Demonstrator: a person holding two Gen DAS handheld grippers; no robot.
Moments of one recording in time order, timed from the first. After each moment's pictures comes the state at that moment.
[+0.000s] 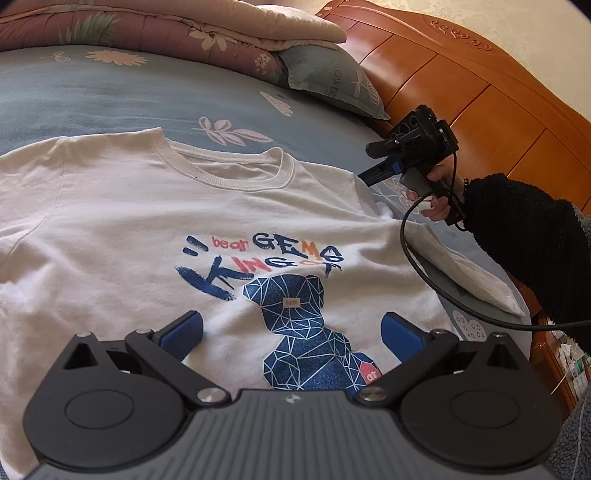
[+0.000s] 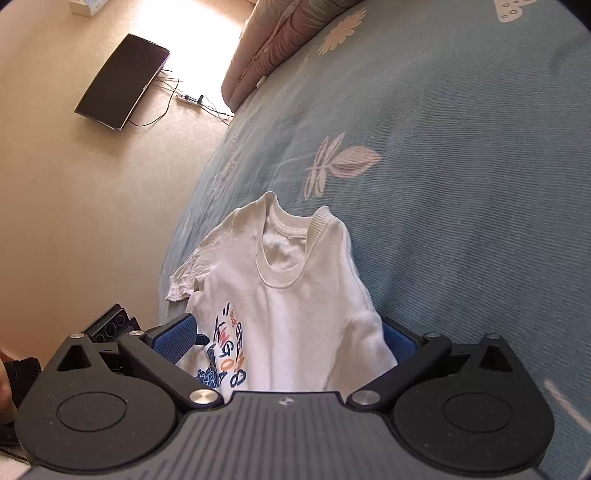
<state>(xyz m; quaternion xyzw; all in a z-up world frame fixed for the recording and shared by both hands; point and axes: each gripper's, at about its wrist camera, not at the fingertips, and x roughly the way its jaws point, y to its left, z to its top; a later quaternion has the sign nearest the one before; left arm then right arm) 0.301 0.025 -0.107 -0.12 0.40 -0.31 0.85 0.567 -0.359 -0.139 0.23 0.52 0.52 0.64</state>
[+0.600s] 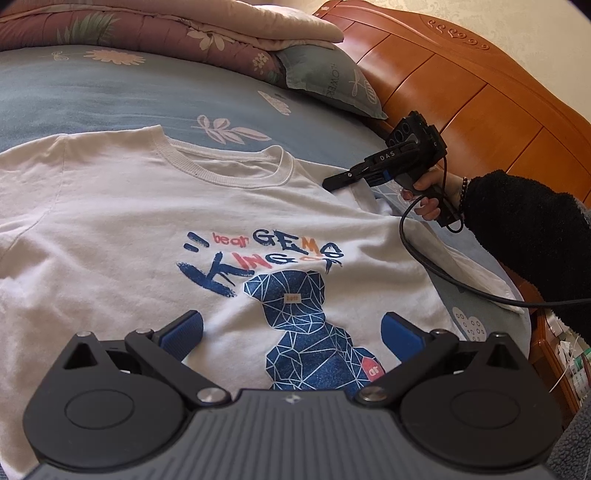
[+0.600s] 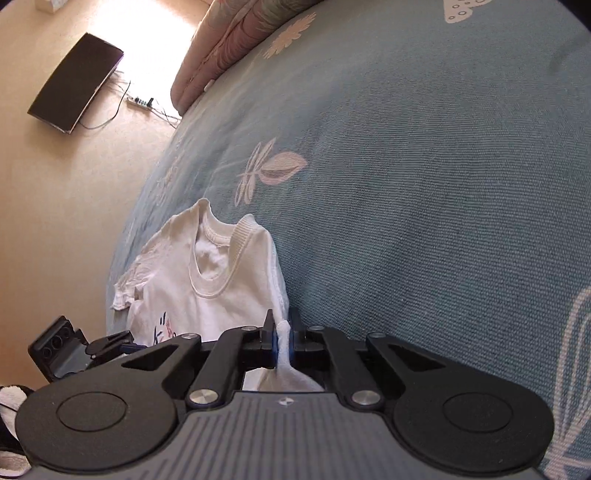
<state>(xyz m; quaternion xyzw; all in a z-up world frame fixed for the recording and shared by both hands) 0.298 0.027 -0.109 -0.12 0.40 -0.31 0.85 0.570 -0.376 -0.154 0.19 0.54 0.44 0.70</state>
